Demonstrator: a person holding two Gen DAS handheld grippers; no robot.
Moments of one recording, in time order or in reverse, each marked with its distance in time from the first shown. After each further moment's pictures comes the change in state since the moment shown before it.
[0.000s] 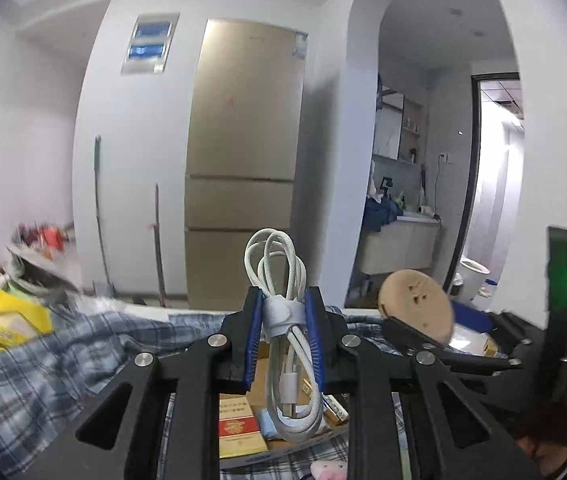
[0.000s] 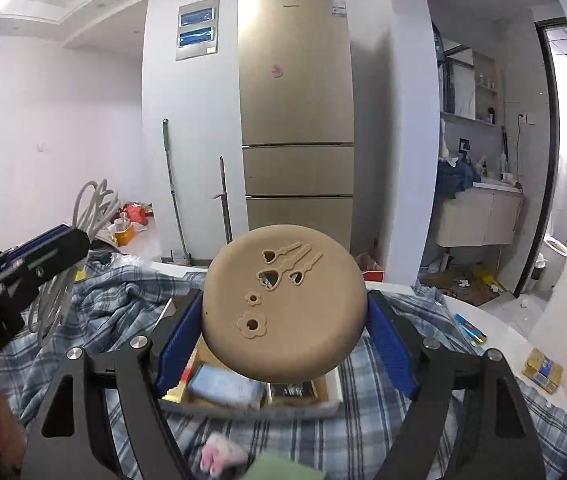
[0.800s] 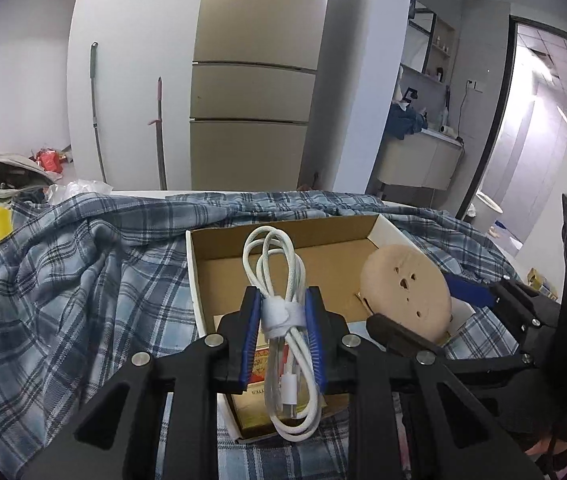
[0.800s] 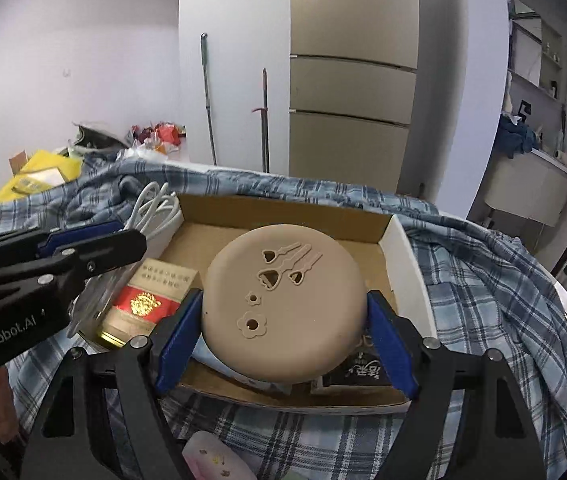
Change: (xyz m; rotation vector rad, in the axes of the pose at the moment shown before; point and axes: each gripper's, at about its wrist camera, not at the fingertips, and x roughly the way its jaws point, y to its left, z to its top) left arm 0.102 0.048 -0.099 -0.043 0.329 0.030; right arm 0.108 0.024 -0.080 -0.135 0.263 0.134
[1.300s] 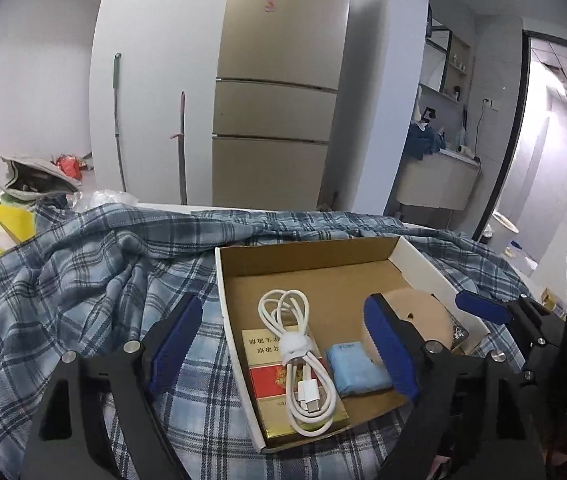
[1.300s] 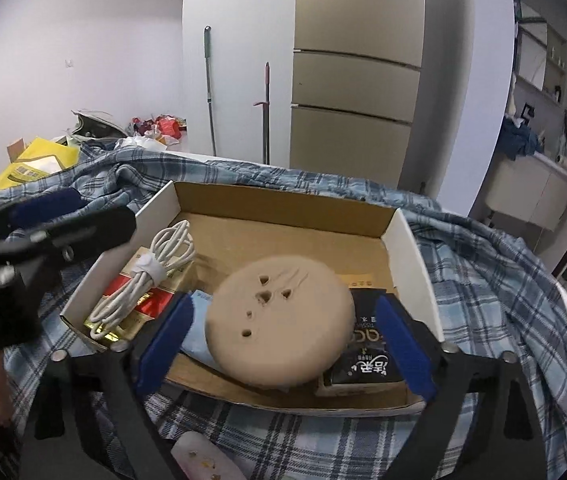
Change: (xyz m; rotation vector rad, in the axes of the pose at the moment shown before) left arm -0.008 0.009 0.004 -0.037 -0.057 0.059; right arm 0.006 0.003 -0.001 -0.028 -0.005 -0.018
